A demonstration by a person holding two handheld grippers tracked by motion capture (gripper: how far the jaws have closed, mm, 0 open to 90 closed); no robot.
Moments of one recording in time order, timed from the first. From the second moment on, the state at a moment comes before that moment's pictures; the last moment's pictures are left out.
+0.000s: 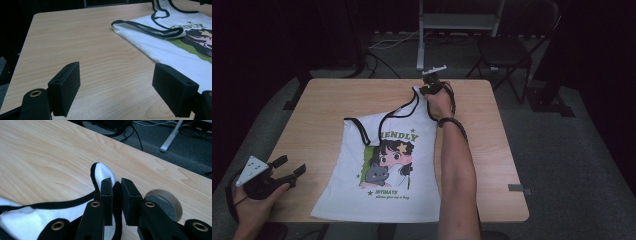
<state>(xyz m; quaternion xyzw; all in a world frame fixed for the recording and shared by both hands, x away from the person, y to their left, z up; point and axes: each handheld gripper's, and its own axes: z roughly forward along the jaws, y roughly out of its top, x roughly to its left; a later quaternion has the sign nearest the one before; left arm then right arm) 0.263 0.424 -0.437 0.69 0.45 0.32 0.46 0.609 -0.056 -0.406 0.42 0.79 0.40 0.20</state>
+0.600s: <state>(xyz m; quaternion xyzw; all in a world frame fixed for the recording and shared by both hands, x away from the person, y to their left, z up) 0.262 0.426 -0.437 0.69 0.46 0.32 0.47 0.571 -0.042 -0.396 0.39 0.80 0.40 0.22</state>
